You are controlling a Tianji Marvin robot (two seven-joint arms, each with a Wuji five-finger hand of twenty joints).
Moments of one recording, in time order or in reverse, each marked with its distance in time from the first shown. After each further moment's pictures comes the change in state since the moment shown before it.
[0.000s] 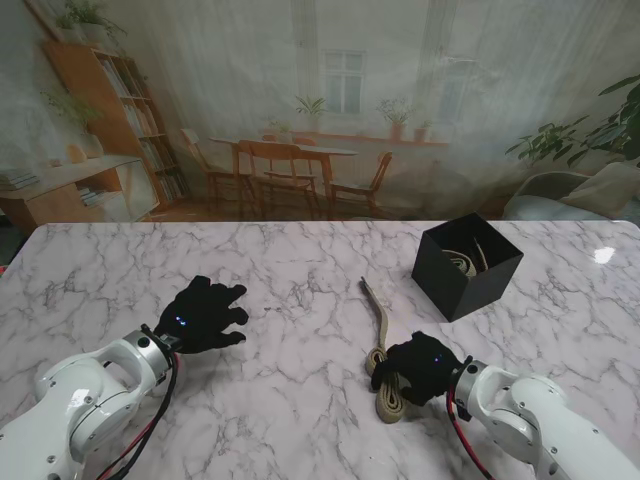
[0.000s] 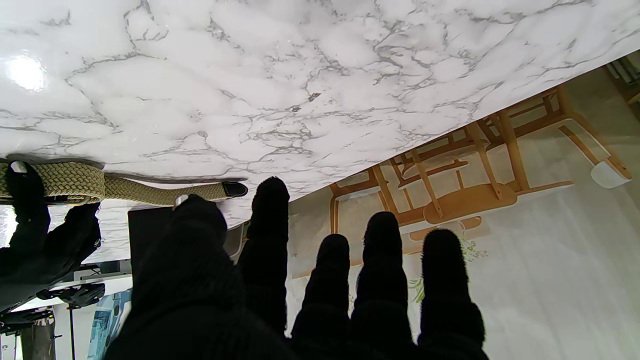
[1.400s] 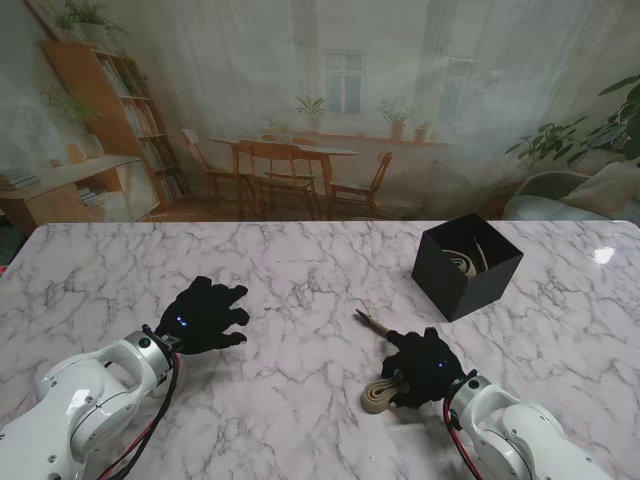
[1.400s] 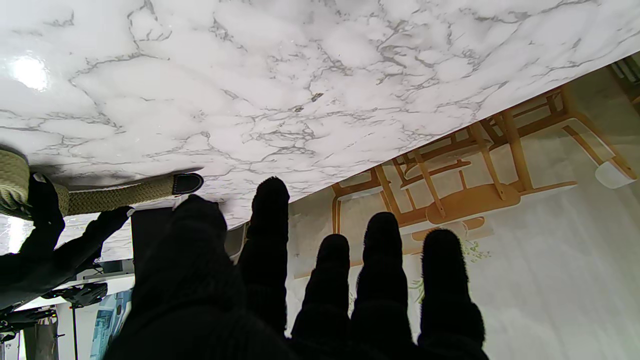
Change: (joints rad) left arm -0.002 0.000 0.004 0.003 -0.001 -0.004 0.002; right arm -0.093 -0.029 0.000 -0.044 -0.009 0.239 -0.138; left_hand 0.000 0.000 0.000 0.000 0.000 0.000 -0.001 0.000 0.000 0.000 0.000 0.000 0.000 0.000 -0.007 0.000 0.000 0.000 -0.001 0.000; right_hand -0.175 -0.032 -0.180 -0.064 0.244 0.146 0.029 -0.058 -0.182 -0.038 -0.165 -0.042 -0.179 0.103 -0.040 -0.090 -0.155 0.142 -0.087 -0.061
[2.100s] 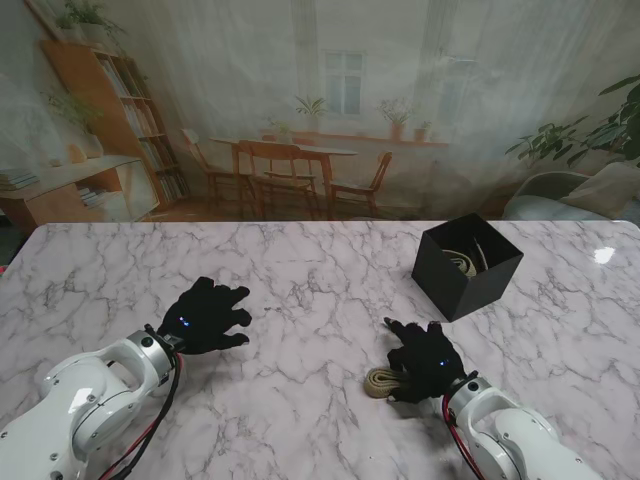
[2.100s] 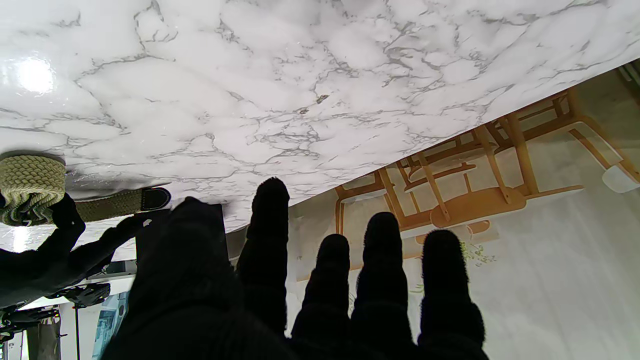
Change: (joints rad) left arm -0.010 0.000 0.011 0.005 -0.009 -0.002 -0.013; right arm 0.022 -0.008 -0.037 0.056 -0.027 0.084 -0.113; left_hand -0.017 0.011 0.001 0.000 0.000 0.000 -0.015 0.000 0.000 0.000 0.000 0.000 0.000 0.000 0.000 0.000 -0.001 0.000 -0.010 0.000; right_hand -0.075 0.001 -0.004 -0.007 0.021 0.074 0.293 0.000 -0.049 -0.019 -0.009 -0.011 -0.082 -0.070 -0.043 -0.015 -0.087 -0.052 -0.013 -0.014
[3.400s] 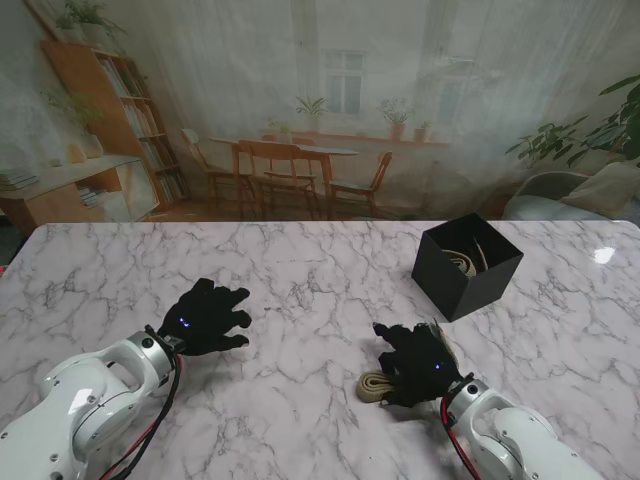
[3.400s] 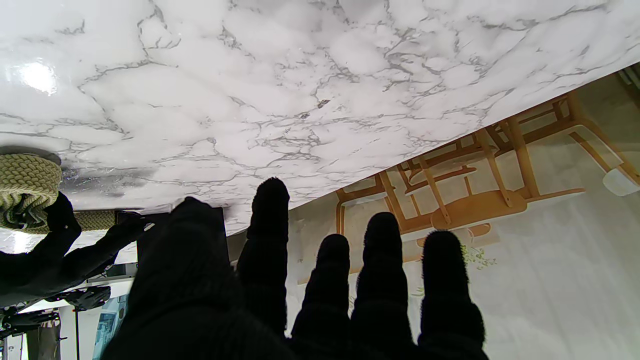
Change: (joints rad) left arm 0.002 0.000 0.000 0.000 0.003 0.000 -0.006; right arm 0.041 0.001 -0.028 0.083 -0.004 -0.137 -0.128; left_hand -0.001 0.000 0.000 0.000 0.000 0.000 -0.001 0.000 0.000 0.000 0.000 0.000 0.000 0.000 -0.002 0.000 -0.002 0.000 -0.013 0.000; right_hand 0.013 0.012 -0.007 0.000 -0.014 0.041 0.077 0.001 -0.038 -0.093 -0.001 -0.013 -0.015 -0.071 0.042 0.007 0.045 -0.040 0.029 -0.030
